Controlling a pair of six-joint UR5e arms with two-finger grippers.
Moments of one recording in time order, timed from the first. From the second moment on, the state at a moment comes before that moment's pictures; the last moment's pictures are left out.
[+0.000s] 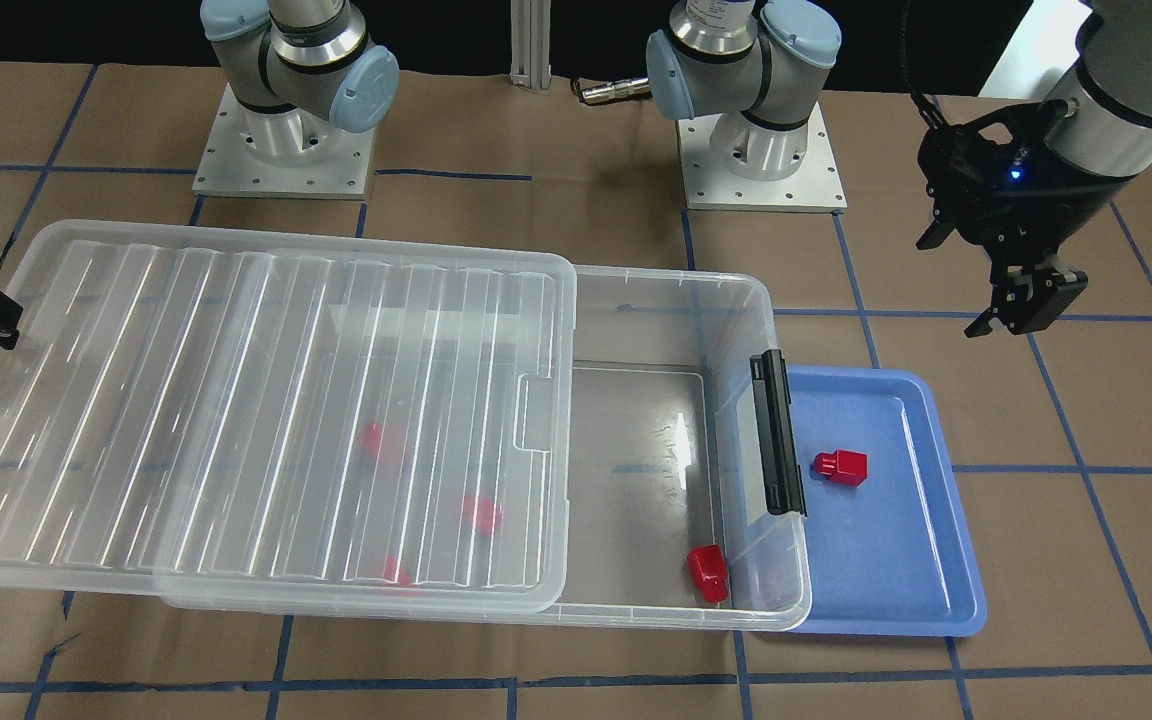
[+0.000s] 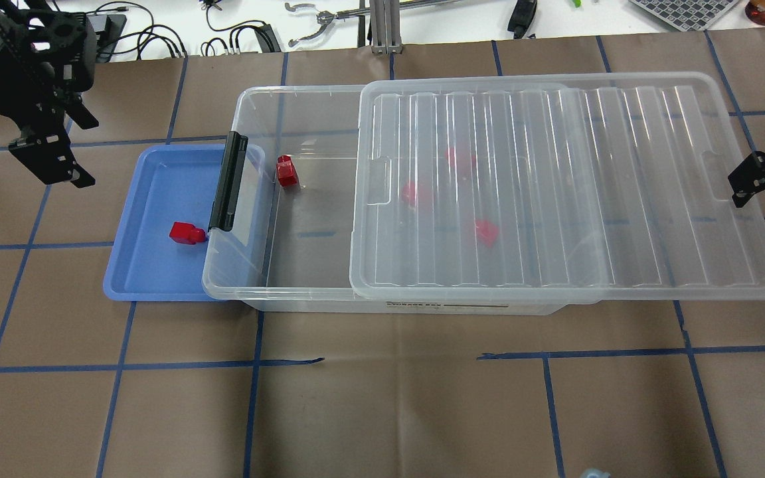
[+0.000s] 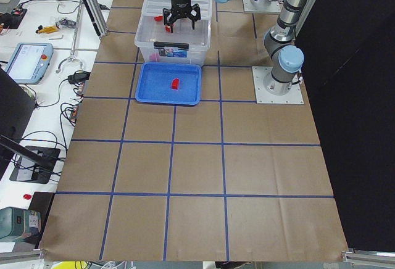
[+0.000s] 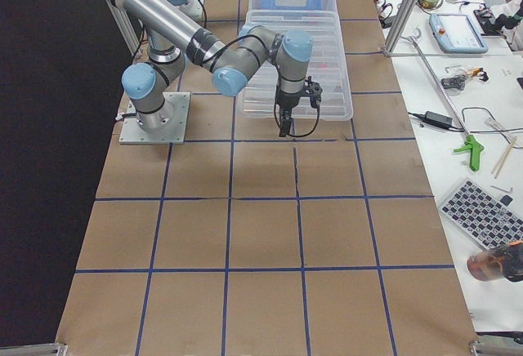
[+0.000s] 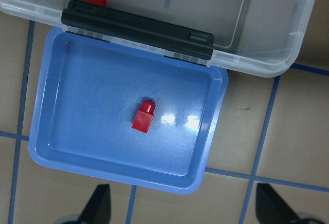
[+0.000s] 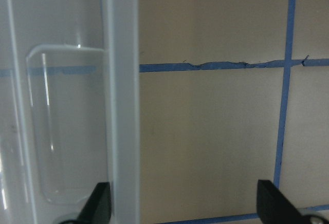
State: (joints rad) left arm -1.31 -1.61 -1.54 -1.59 1.57 1.65; right arm 1.02 -1.46 1.82 -1.93 -1.70 -0.51
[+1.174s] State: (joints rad) left arm -1.29 -1.78 -1.85 -1.13 1.58 1.86; right arm 1.12 -1.48 1.59 -1.73 -1.68 -0.37
